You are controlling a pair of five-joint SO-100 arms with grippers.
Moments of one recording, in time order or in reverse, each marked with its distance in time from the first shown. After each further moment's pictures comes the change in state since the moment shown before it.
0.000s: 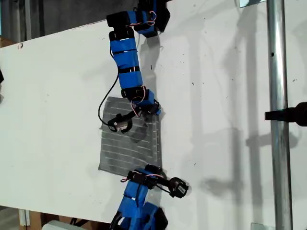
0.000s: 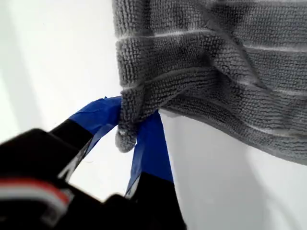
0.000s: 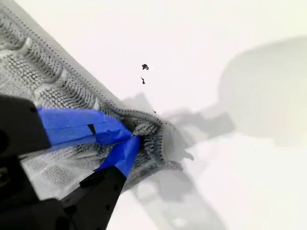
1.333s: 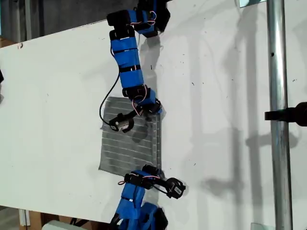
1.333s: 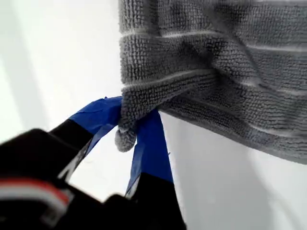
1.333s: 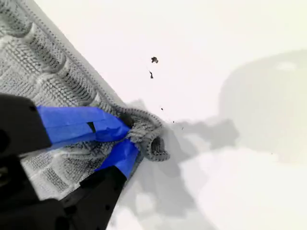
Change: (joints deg) arm 0 -3.2 2.8 9.3 -6.2 2.9; arm 1 -1.0 1.2 1.2 -0.2 0.5
